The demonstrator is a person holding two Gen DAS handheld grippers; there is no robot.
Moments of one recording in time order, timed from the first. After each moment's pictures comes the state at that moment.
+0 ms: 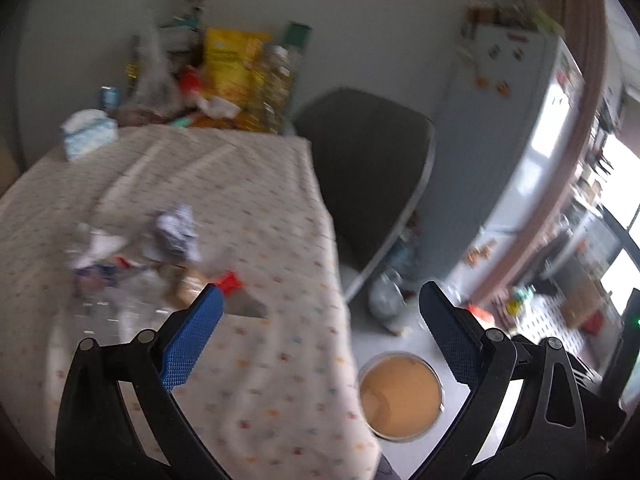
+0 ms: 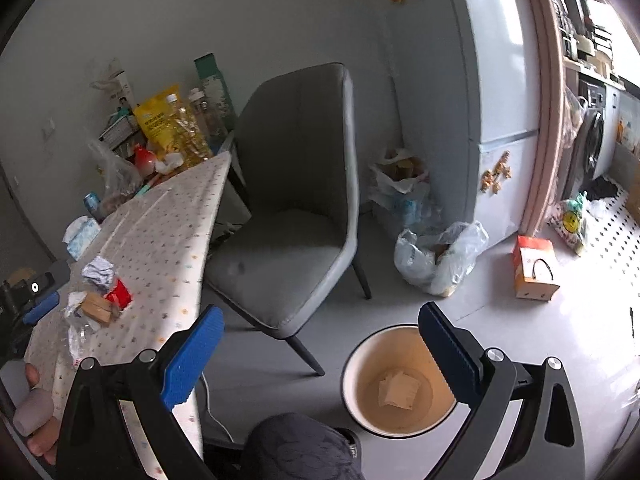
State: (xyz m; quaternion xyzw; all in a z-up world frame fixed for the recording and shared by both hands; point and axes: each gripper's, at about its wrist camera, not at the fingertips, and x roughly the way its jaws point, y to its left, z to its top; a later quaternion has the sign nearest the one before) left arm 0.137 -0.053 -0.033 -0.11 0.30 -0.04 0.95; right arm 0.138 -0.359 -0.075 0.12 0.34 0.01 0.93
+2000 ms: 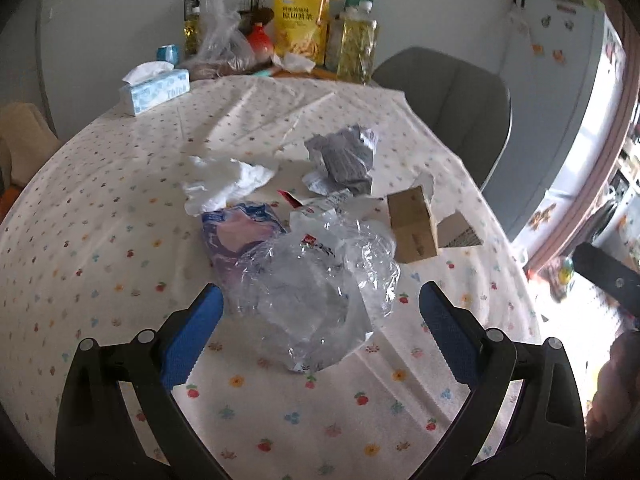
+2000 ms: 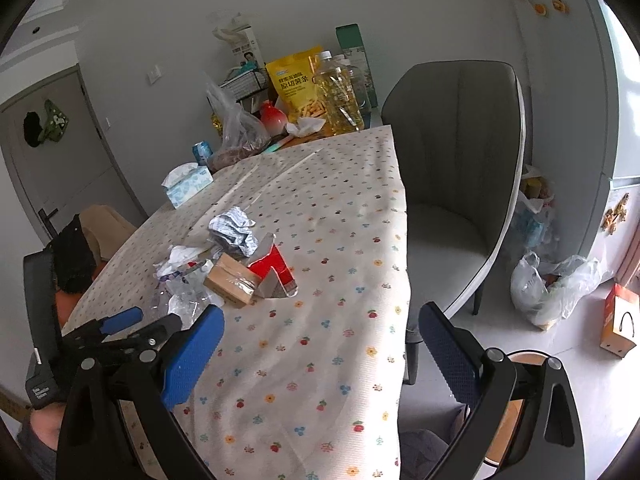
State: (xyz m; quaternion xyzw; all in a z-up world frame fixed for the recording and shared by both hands) left arm 0.134 0.074 -0.108 -0.06 0.38 0.02 0.92; right arm 0.163 -0.193 -0.083 0.08 0.33 0.20 0.92
